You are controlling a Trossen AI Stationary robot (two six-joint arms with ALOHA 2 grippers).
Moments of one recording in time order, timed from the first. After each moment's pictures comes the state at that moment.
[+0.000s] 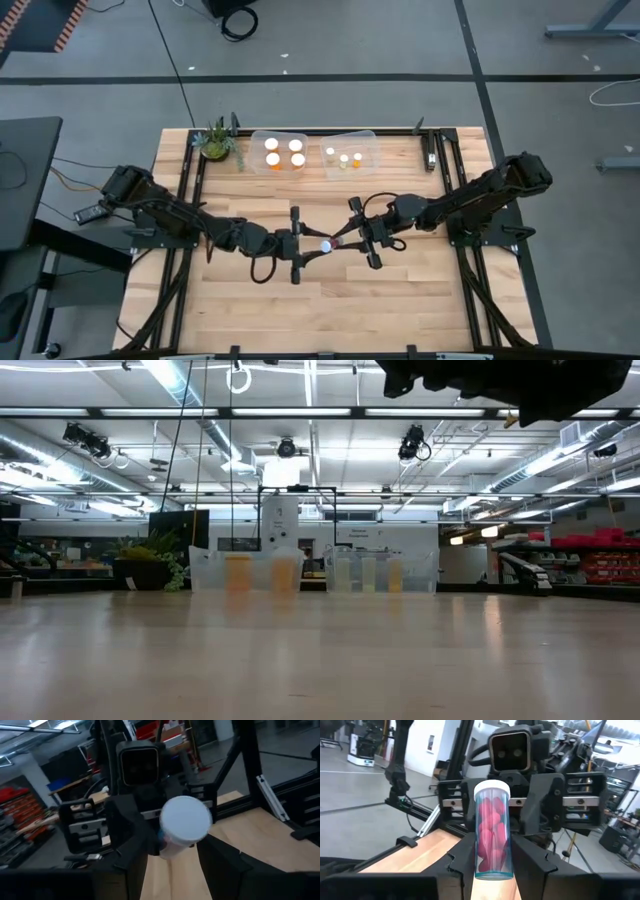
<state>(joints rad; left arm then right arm) -0.36 1.54 0.84 0.70 -0.41 0.35 0.19 1.48 0.62 0.95 -0.16 -0.31</state>
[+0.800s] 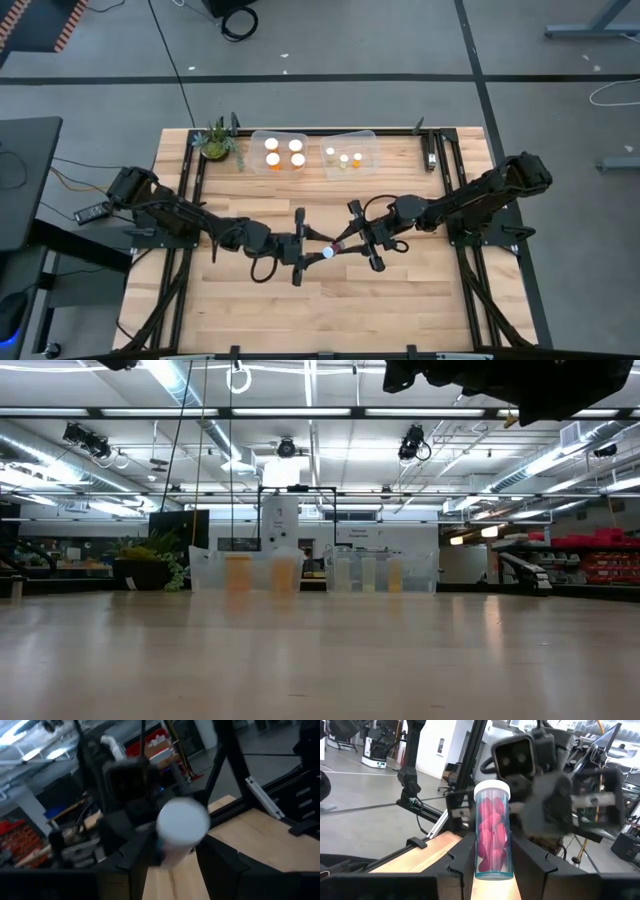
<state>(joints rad) -0.36 1.58 0.84 0.80 -0.31 0.49 0.19 1.48 0.62 0.95 -0.20 -0.32</state>
